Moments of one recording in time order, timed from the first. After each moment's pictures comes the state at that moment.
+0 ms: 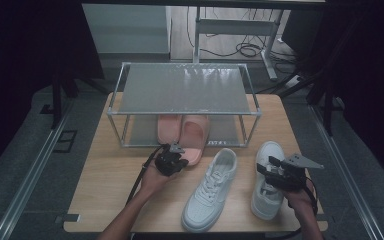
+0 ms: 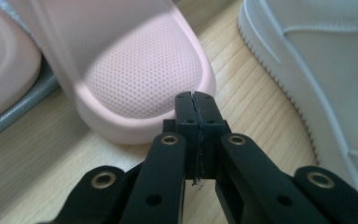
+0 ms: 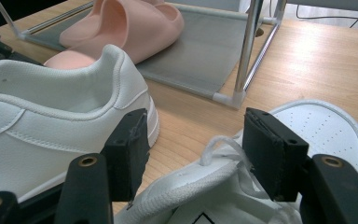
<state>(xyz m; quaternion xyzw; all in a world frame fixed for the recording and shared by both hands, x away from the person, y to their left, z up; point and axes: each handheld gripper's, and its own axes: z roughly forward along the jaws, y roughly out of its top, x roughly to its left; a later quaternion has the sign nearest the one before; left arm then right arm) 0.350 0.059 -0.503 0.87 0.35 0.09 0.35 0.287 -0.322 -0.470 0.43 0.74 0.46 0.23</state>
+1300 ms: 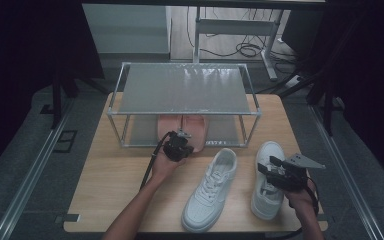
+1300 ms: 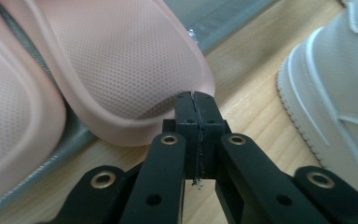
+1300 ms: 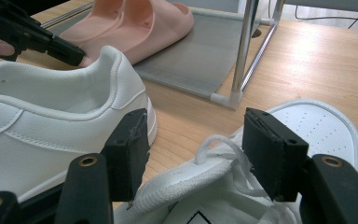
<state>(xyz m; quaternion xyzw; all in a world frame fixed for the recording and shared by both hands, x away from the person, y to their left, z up) 0.394 0.041 -0.503 0.84 0.40 0.10 0.35 0.287 -0.325 -0.470 0.44 0.74 0.46 0.23</state>
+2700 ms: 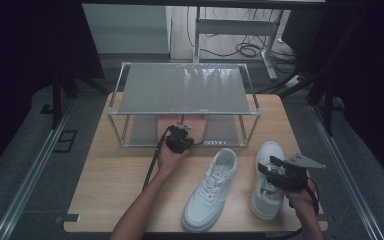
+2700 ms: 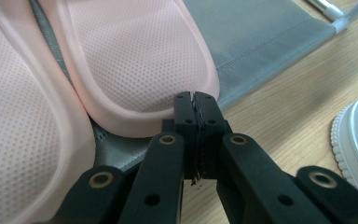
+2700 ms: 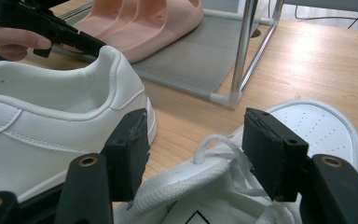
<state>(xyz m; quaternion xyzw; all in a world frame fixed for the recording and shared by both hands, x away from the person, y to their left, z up) 0.427 0.037 -0.516 0.81 0.44 0.11 0.37 0.287 -0.325 -0.469 0.44 0.74 0.46 0.23</state>
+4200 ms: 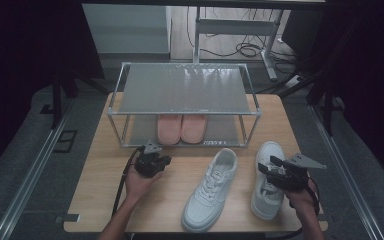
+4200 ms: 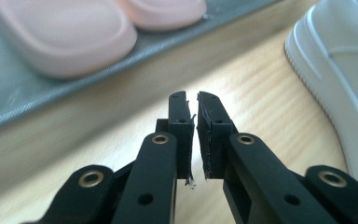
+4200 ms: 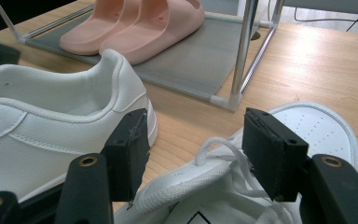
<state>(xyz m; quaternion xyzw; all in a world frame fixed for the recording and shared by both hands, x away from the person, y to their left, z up) 0.327 0.126 -0.507 0.80 0.44 0.12 0.40 0.286 -0.325 -0.467 0.43 0.74 0.46 0.23</state>
